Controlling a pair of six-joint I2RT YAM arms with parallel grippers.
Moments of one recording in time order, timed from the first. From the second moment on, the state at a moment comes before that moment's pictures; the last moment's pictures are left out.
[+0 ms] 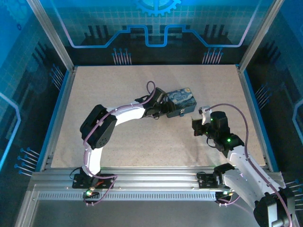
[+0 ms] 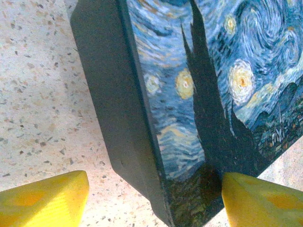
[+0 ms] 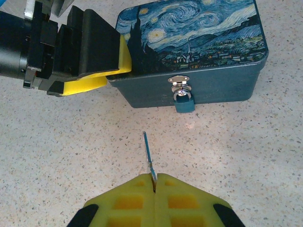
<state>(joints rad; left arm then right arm) -0.66 2.00 1.36 -0.22 0.11 -0.93 0.28 0.80 0.49 -0.32 -0.19 0.19</state>
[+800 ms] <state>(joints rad) -0.57 1.91 1.22 -0.16 0.14 -0.91 0.28 0.83 0.50 -0.32 -0.22 0.19</state>
